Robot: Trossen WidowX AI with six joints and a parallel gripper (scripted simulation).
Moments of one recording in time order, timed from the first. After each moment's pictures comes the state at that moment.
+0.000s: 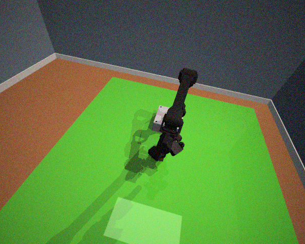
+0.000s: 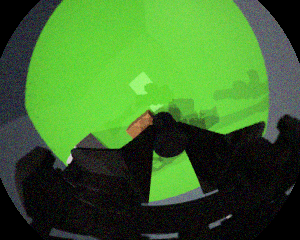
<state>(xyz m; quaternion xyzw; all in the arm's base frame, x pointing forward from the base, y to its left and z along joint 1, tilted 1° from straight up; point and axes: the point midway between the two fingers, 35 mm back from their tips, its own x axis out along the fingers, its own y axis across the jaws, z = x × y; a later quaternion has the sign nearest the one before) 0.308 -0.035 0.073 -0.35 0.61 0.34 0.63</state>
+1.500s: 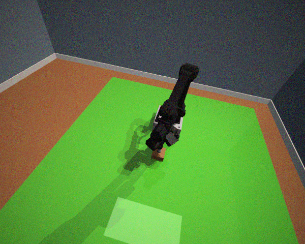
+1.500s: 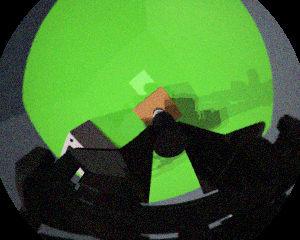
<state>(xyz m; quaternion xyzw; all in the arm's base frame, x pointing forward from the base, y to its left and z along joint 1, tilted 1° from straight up) 0.253 -0.061 0.058 -0.35 0.61 0.34 0.63</state>
